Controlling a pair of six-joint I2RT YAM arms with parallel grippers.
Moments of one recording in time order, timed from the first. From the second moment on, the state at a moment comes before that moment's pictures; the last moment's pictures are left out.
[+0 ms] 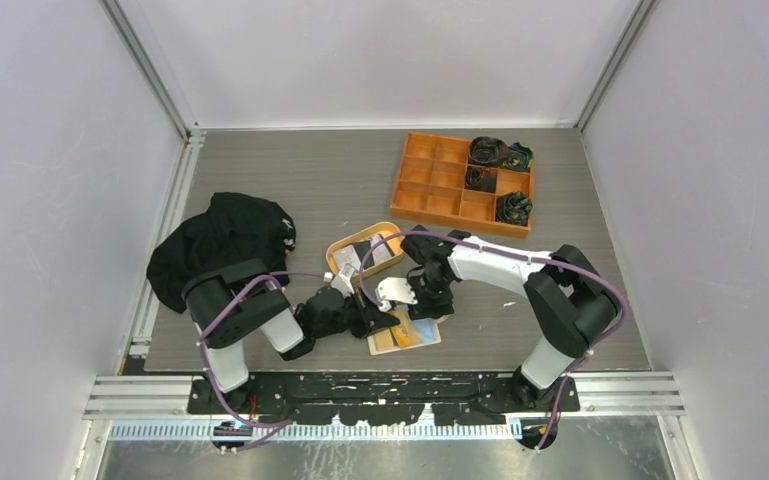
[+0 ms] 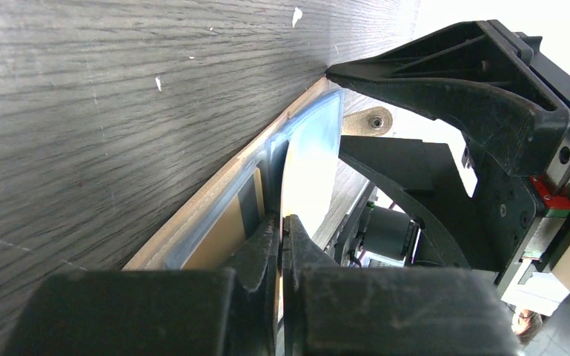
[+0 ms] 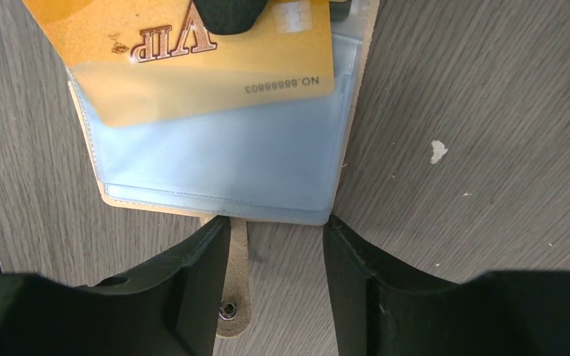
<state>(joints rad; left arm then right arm) -0.95 1.82 0.28 1.13 0.15 -1.35 0.74 1.64 0.95 -0.76 -0.27 -1.10</state>
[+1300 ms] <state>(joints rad) -0.94 1.80 0.32 1.06 0.19 -1.31 0.76 1.59 0.96 -0.69 -0.27 -0.97</state>
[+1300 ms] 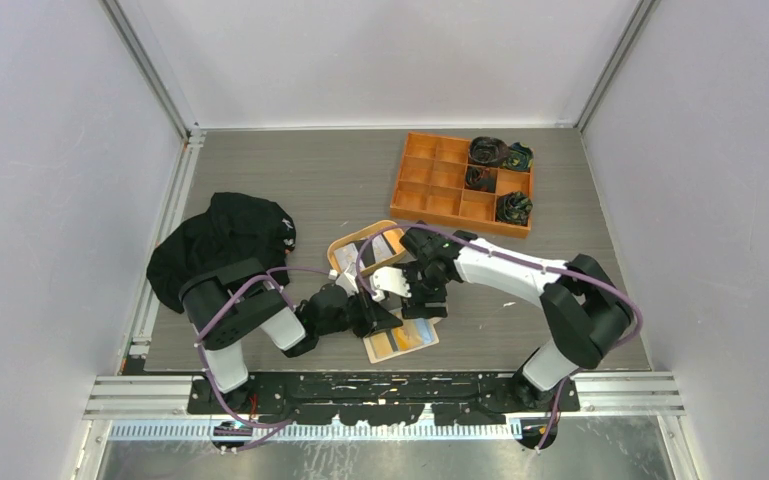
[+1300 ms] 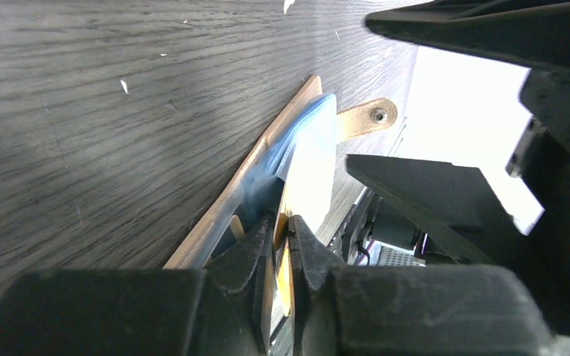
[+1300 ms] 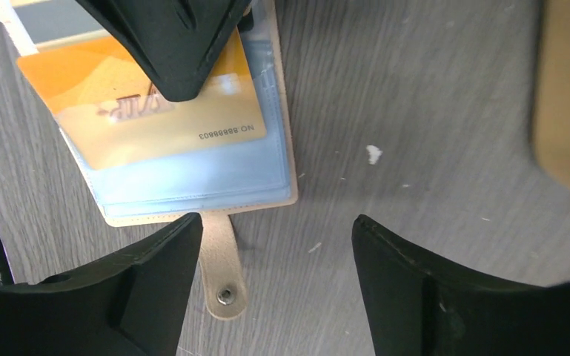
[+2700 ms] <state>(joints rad) -0.94 1.82 0.31 1.10 0.19 -1.31 1.18 1.50 0.82 -0.42 -0.22 -0.99</state>
